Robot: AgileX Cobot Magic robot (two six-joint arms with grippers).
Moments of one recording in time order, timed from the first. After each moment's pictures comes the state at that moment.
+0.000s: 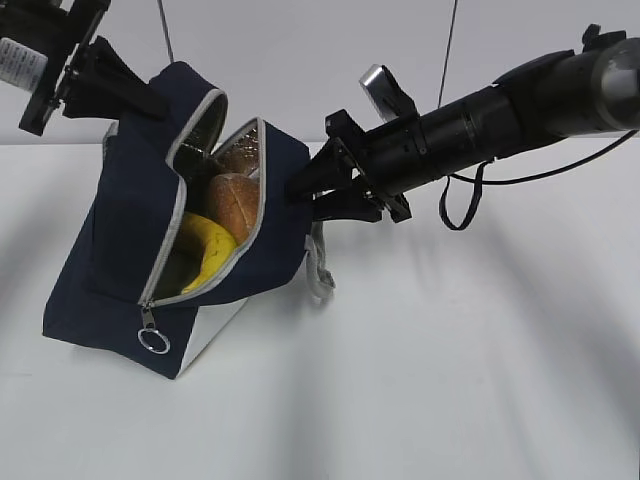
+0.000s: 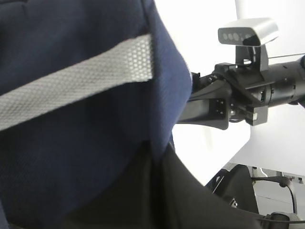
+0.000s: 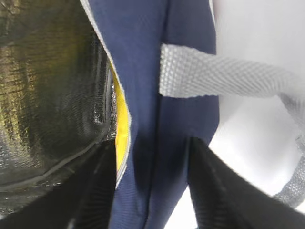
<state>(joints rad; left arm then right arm) -0.01 1.77 -1.48 -0.93 1.21 0.41 0.21 2.12 -1.49 1.28 1.04 -0.74</state>
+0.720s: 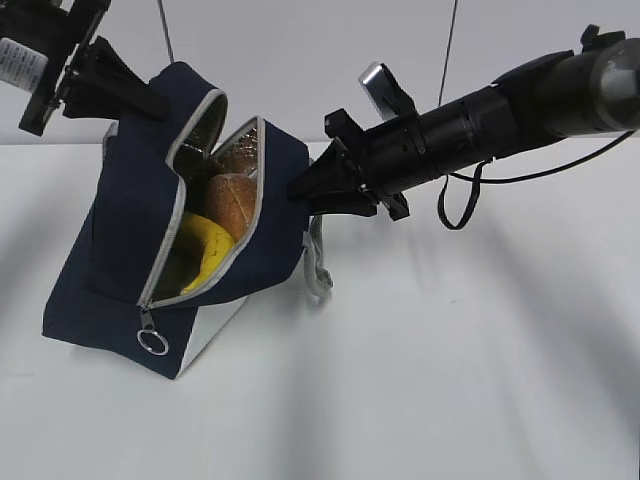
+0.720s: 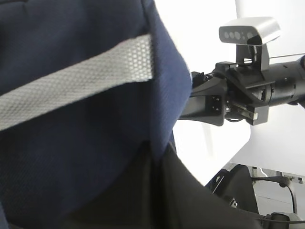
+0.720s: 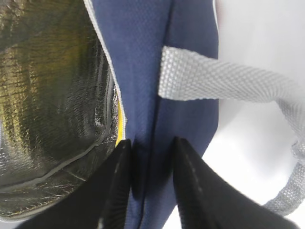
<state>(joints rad) -0.01 1.77 -1.48 -0.93 1.21 0.41 0.22 2.12 -1.49 1.29 1.03 -0.76</state>
